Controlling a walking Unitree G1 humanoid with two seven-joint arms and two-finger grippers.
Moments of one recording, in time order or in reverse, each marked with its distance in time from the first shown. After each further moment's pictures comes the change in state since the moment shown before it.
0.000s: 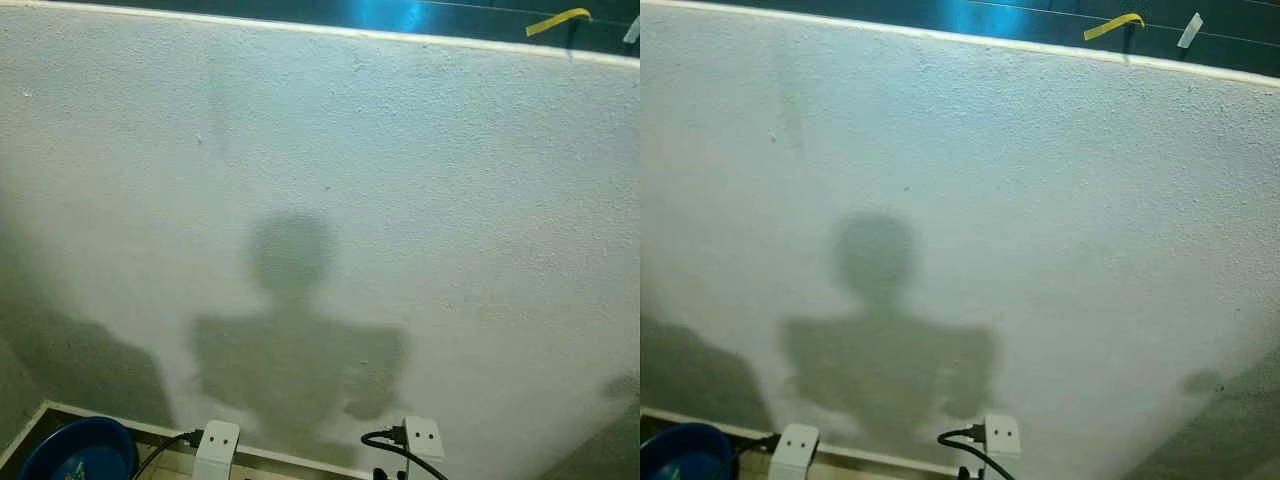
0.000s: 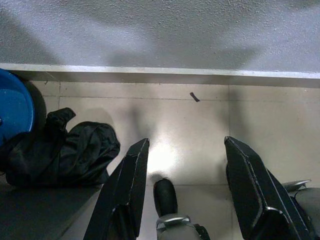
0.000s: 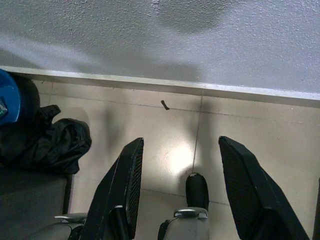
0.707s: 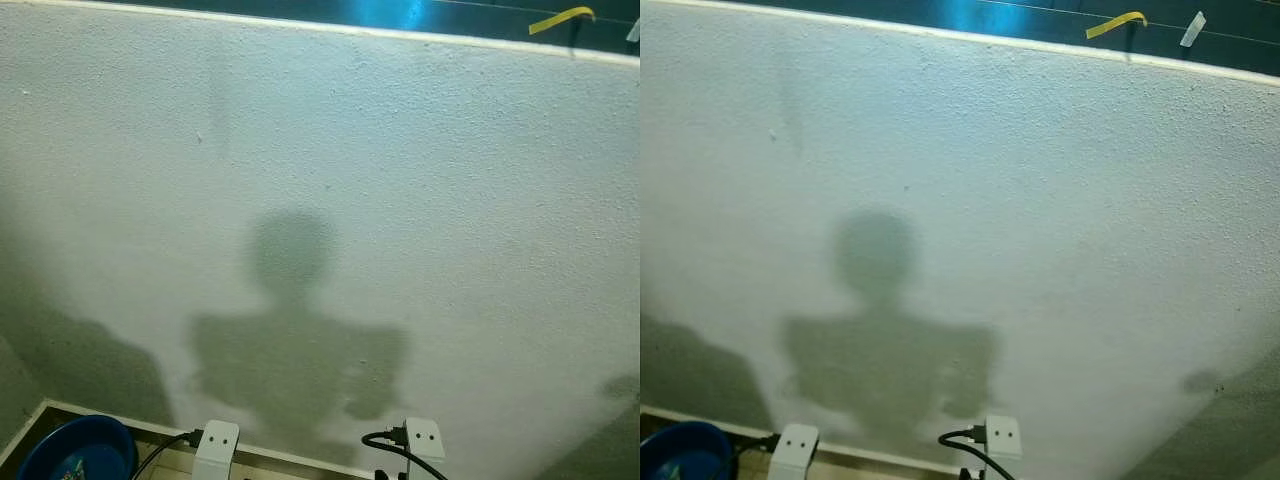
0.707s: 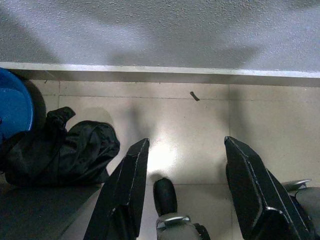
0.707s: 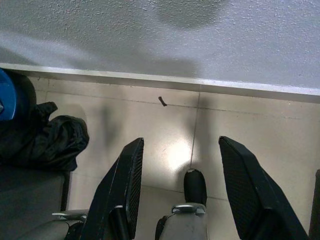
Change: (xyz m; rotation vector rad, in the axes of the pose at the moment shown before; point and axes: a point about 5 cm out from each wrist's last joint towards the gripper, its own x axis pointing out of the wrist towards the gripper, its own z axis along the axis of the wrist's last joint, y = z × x) left arm 0.000 0.001 0.000 -0.001 0.000 0.003; right arm 0.000 -0.001 -0.001 0.004 0.015 -0.010
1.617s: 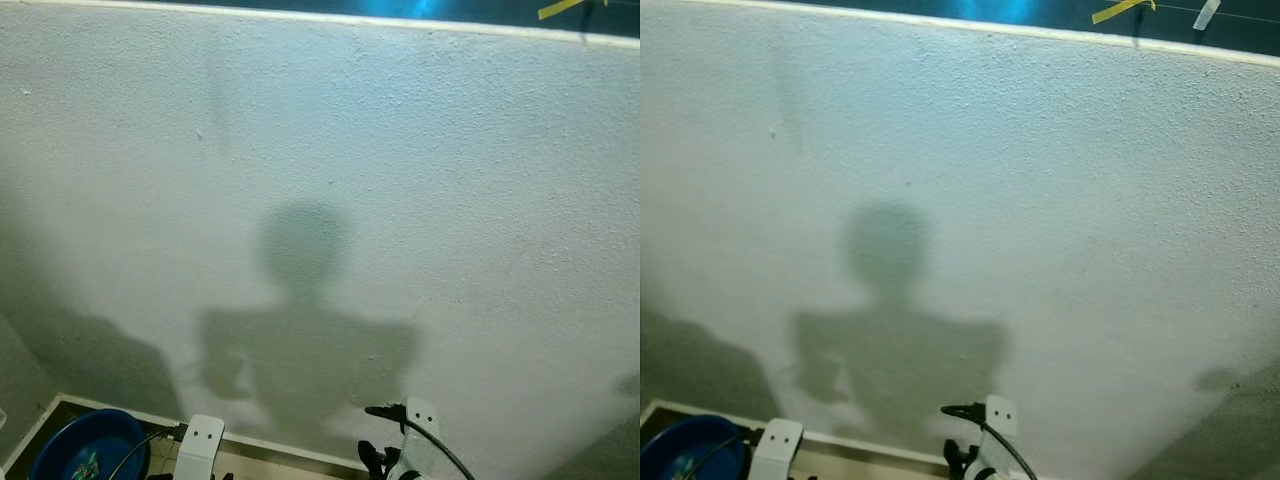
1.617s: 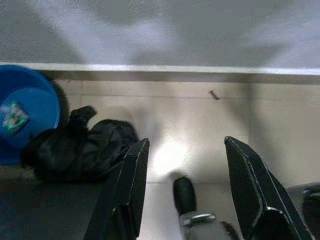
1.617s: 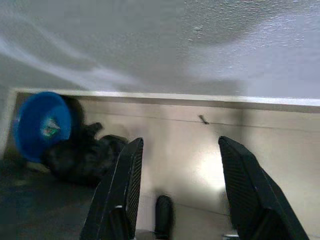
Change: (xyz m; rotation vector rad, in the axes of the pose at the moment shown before) left arm -0.002 0.019 0.007 0.029 -0.029 0.011; right arm 0.004 0.015 0.022 0.087 -0.085 0.098
